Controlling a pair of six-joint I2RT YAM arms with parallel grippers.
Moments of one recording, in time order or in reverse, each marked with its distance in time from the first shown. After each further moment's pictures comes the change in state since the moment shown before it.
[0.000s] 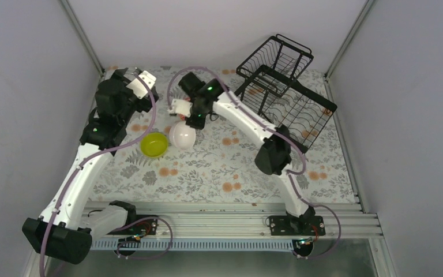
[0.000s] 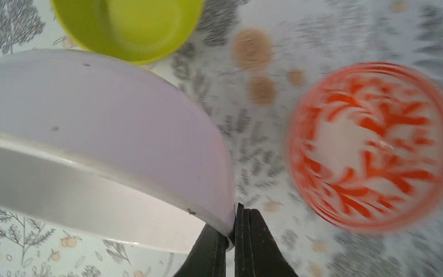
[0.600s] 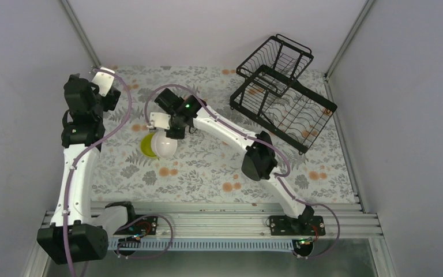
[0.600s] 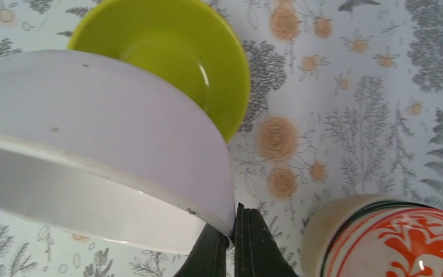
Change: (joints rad) left arm 0.387 -0.019 0.011 -0.059 -0.032 0.022; right arm 0.173 0.179 0.082 0.141 0.099 -0.012
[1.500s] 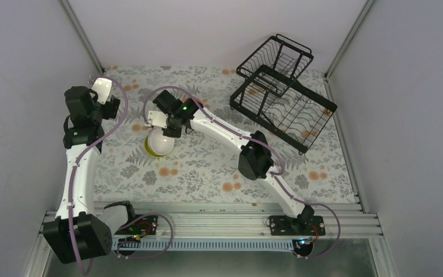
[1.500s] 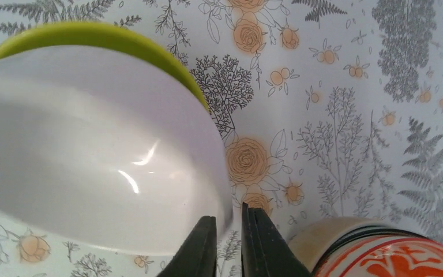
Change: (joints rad) left arm 0.106 0.013 -0.135 0.037 0.108 -0.080; right arm -0.005 0.058 0.013 0.121 0.060 0.012
